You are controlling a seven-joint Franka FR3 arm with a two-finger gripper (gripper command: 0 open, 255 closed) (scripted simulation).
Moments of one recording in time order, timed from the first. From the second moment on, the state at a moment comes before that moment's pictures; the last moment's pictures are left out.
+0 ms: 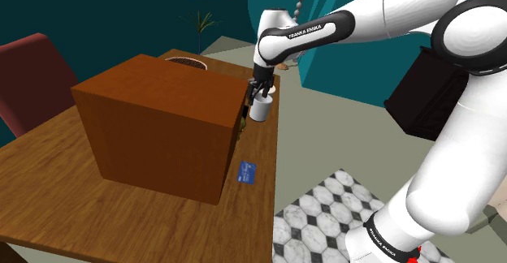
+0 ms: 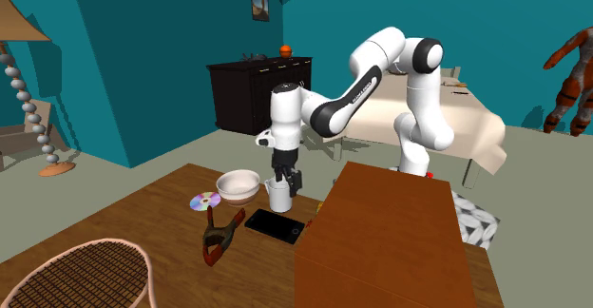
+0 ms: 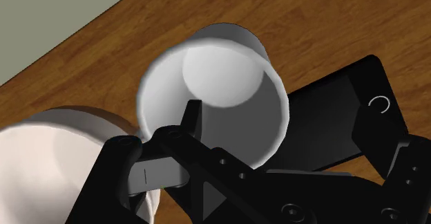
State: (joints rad) arm 0.00 0.21 0.10 -1.93 -0.11 2.14 -0.06
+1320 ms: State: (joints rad) arm 0.00 0.25 0.10 -1.96 -0.12 2.20 -0.05
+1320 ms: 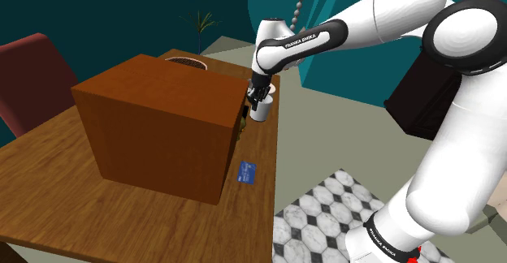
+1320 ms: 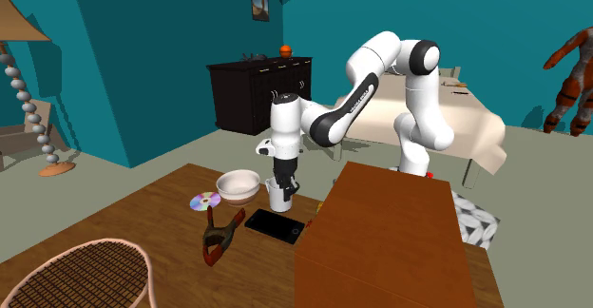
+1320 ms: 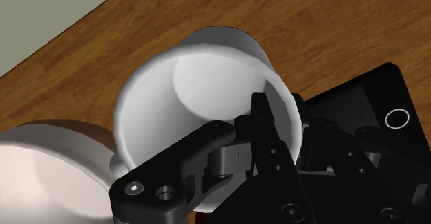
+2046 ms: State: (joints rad) arm 0.00 0.20 0.10 -1.91 -0.10 2.11 -0.06
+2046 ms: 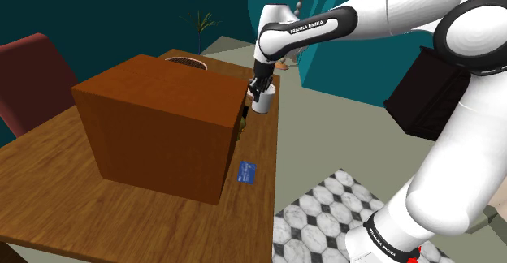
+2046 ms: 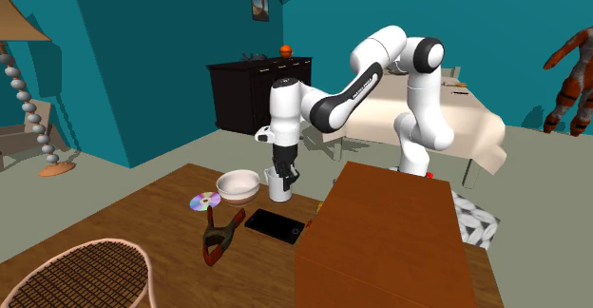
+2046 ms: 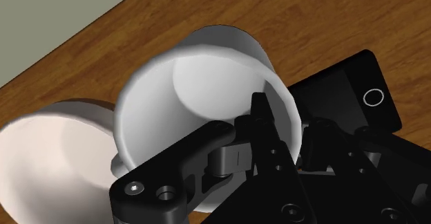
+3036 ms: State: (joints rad) arm 0.00 0.15 0.11 -1.78 -0.09 1.92 -0.08
